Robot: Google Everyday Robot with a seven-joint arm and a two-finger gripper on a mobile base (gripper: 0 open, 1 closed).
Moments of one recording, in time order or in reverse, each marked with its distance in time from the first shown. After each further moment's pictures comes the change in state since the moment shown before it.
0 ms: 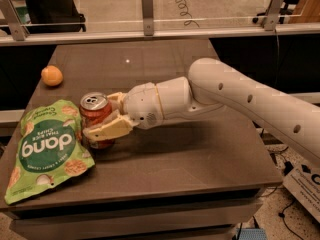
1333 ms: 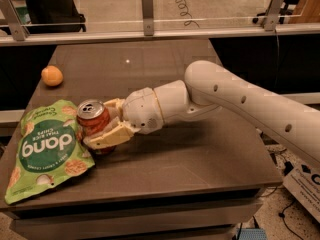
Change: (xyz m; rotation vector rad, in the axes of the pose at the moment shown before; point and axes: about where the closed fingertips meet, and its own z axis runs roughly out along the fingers) arm 0.014 0.015 0.006 -0.095 0.012 -0.052
